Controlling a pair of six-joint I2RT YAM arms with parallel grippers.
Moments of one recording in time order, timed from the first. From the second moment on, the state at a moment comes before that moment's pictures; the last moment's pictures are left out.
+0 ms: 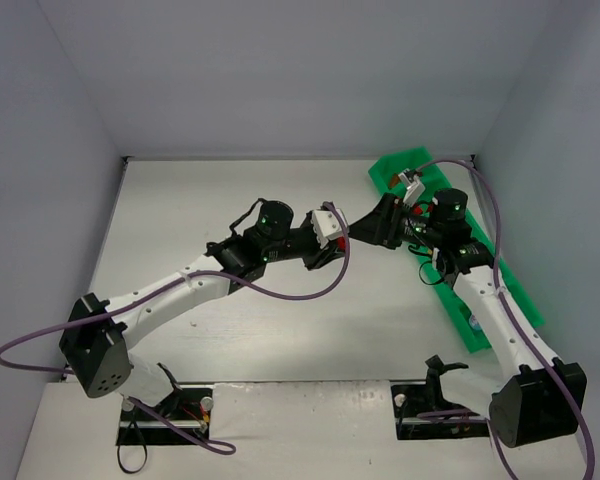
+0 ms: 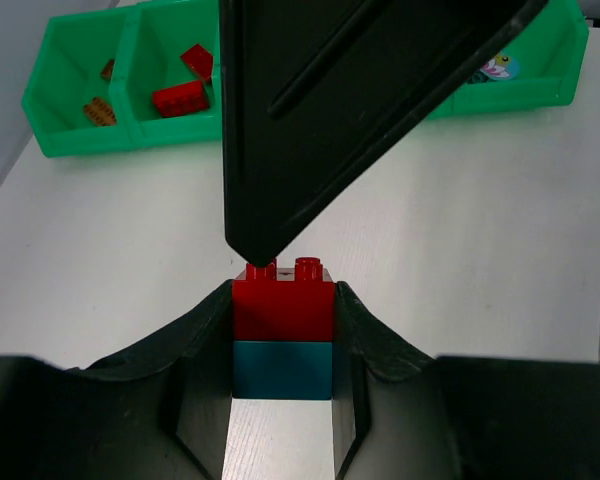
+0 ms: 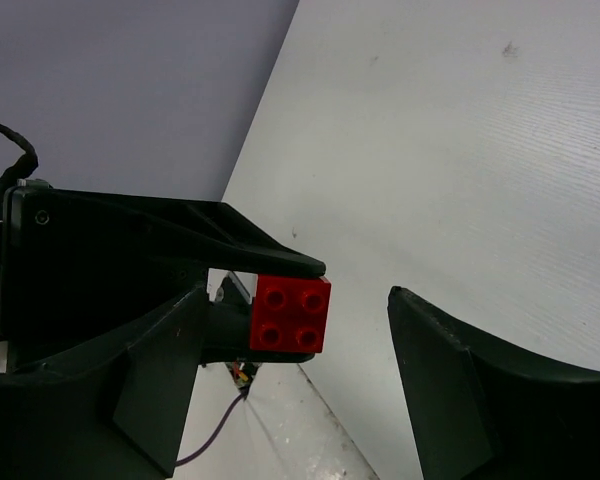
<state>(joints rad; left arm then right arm) -0.84 1.45 1.19 -0.03 0.37 0.25 0.17 1.12 0.90 -0.14 -0.83 0.66</state>
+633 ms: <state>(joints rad) -0.84 1.45 1.19 0.00 0.36 0.25 0.24 1.16 0.90 -0.12 -0.86 0.66</state>
